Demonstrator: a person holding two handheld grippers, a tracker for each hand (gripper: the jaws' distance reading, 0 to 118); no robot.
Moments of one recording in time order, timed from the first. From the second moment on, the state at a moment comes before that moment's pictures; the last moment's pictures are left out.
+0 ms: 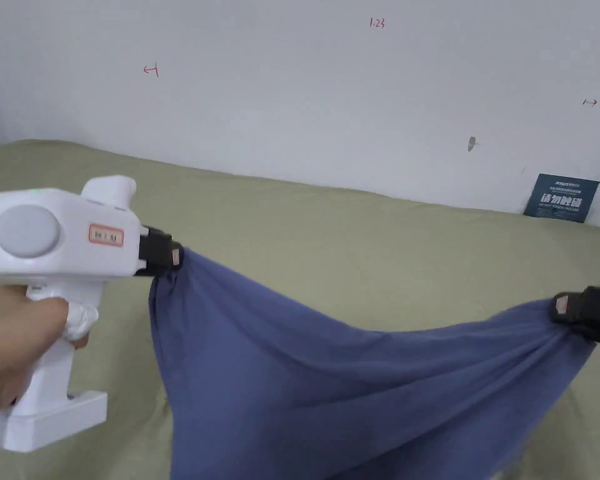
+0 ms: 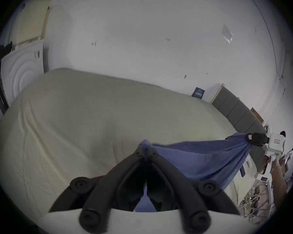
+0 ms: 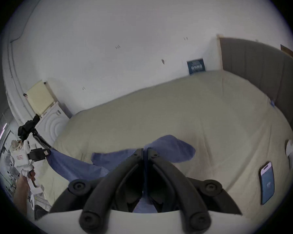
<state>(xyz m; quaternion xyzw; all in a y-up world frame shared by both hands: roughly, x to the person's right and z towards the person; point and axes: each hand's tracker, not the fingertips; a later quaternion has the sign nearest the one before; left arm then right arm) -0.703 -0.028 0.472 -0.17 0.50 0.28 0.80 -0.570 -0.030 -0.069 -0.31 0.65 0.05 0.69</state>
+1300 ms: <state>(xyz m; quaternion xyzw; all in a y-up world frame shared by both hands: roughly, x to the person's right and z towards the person) -0.830 0.090 0.477 -0.05 0.59 0.20 0.78 -0.723 0.111 -0.088 -0.14 0.64 0.01 0.75</state>
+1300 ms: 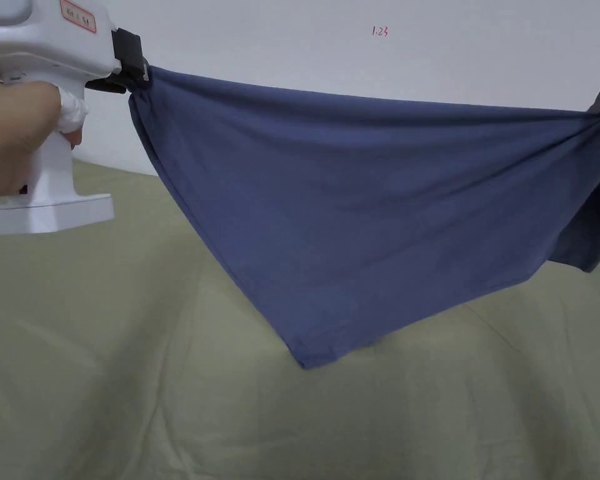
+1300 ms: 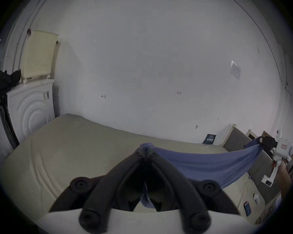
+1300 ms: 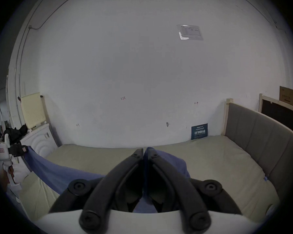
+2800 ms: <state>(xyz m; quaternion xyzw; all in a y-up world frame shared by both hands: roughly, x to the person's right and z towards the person) -0.524 -0.210 0.543 -0.18 0.52 0.45 0.71 -0.430 -0.191 -0.071 -0.40 0.57 0.04 0.72</state>
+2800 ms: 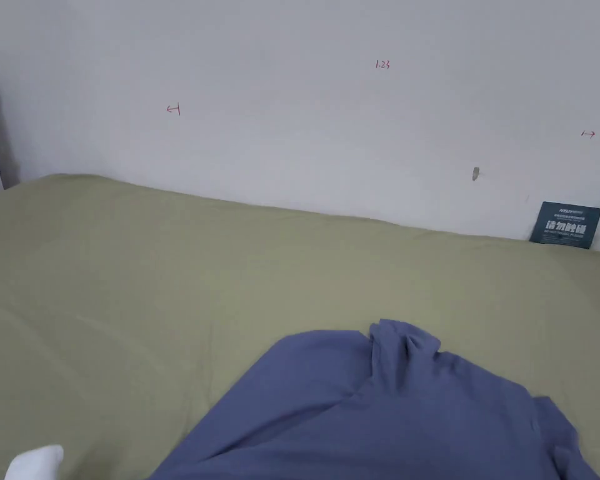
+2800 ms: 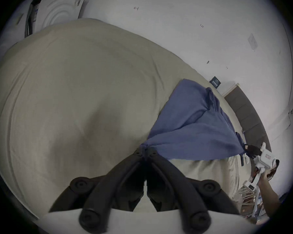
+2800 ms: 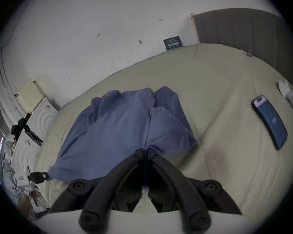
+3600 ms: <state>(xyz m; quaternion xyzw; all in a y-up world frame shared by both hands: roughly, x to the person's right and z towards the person) -0.465 -0.102 0.495 -0.10 0.60 0.15 0.78 -0.368 -0.101 0.012 -0.11 0.61 0.08 0.78</state>
